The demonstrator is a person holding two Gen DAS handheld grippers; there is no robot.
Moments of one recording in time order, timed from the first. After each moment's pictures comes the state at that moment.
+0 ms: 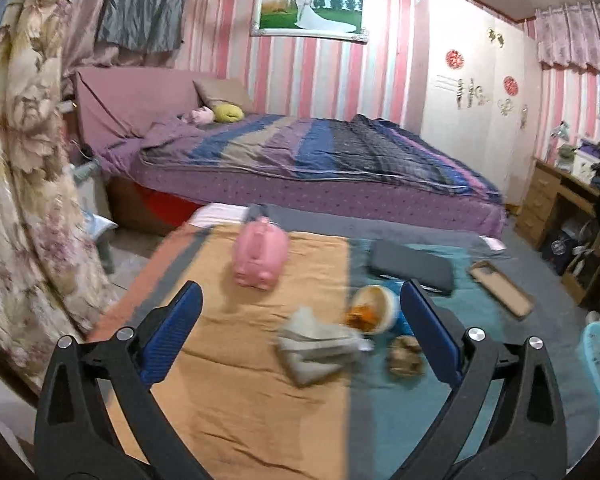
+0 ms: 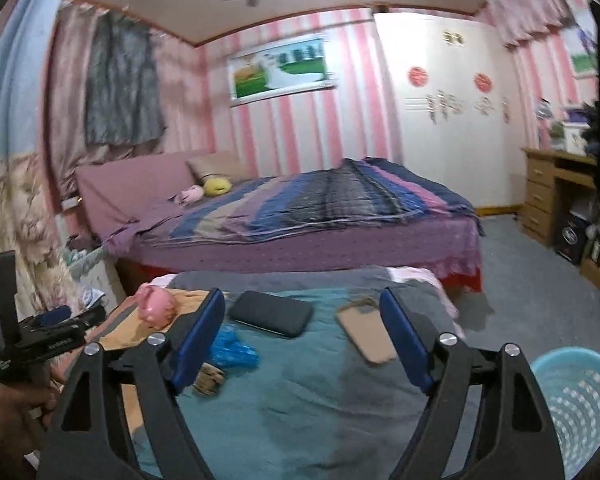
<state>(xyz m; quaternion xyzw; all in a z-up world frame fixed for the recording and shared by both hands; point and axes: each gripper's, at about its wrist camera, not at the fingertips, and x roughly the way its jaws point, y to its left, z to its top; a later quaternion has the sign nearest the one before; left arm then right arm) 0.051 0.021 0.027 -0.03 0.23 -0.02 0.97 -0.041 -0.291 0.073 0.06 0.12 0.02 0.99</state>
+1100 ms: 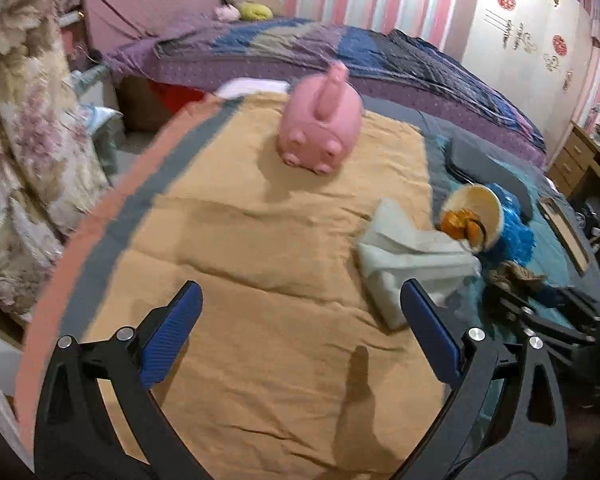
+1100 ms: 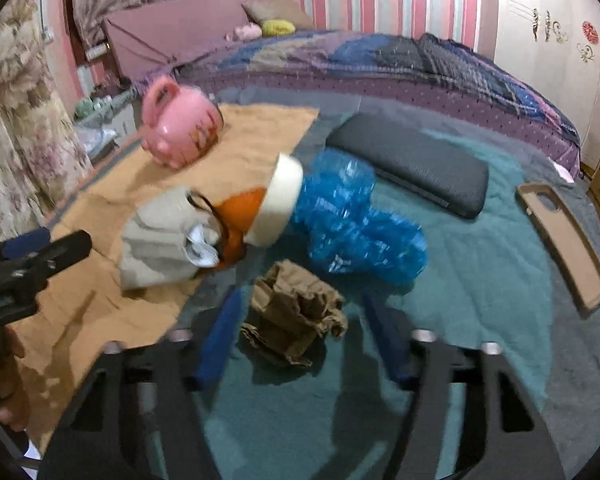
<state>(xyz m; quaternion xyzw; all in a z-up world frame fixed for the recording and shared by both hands) 0.105 0.066 -0.076 -0.07 0.41 0.00 0.91 0.115 -0.155 -0.082 -0.02 0.39 0.10 0.91</state>
